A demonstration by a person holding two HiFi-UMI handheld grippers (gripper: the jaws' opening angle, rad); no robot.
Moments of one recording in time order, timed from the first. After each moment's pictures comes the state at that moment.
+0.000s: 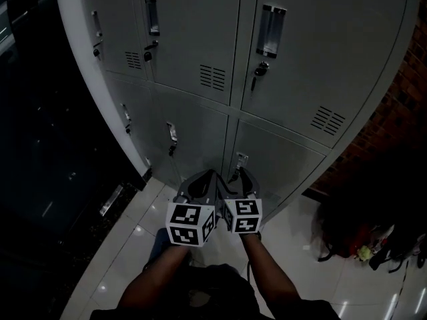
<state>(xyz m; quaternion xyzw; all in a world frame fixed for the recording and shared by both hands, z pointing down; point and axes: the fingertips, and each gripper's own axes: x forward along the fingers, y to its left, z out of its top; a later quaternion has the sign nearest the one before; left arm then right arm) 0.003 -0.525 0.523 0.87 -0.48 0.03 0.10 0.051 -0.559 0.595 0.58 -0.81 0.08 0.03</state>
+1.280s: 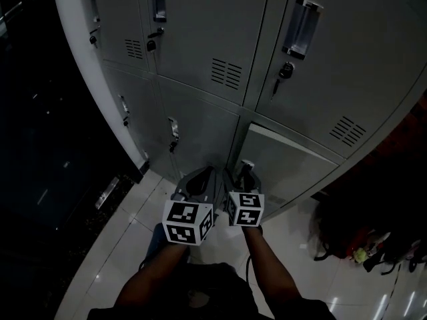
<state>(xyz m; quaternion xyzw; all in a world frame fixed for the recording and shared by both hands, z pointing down) -0.016 -0.560 0.541 0.87 -0.48 0.02 0.13 0.061 -0.605 0.644 0.61 -0.78 0.12 0.06</state>
